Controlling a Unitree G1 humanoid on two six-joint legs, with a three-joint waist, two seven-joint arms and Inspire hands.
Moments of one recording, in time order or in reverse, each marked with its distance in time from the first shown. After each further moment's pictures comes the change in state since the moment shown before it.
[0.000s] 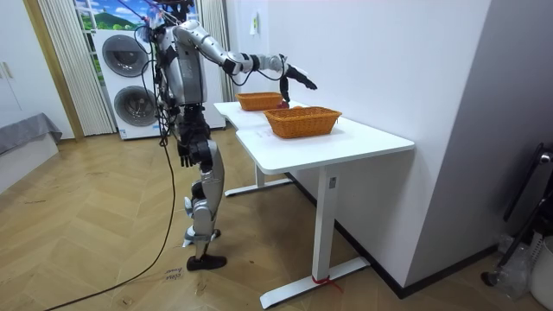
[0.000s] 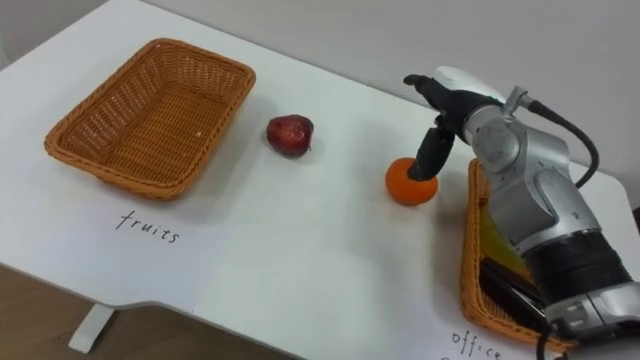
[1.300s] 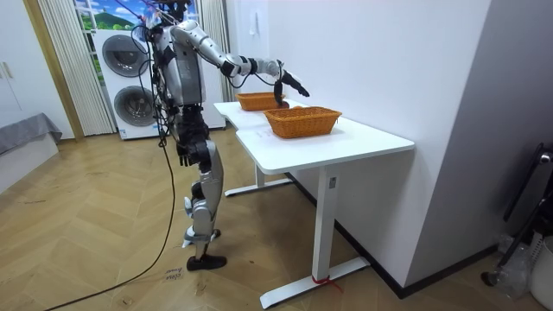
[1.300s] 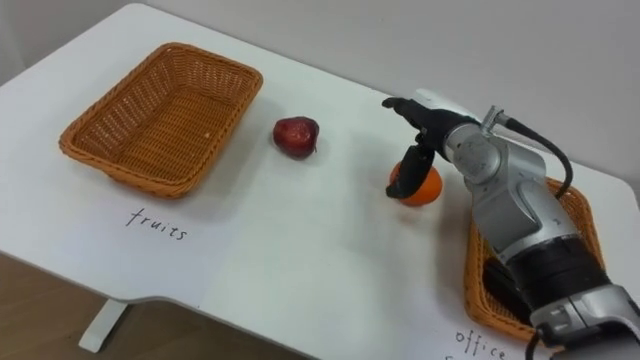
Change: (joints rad) left arm -0.022 -0.013 -0.039 0.031 0.007 0.006 0.042; right arm 0.007 0.039 0.050 0.001 0.082 0.002 0.007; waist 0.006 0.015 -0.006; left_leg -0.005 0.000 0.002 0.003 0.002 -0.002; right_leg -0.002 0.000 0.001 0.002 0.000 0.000
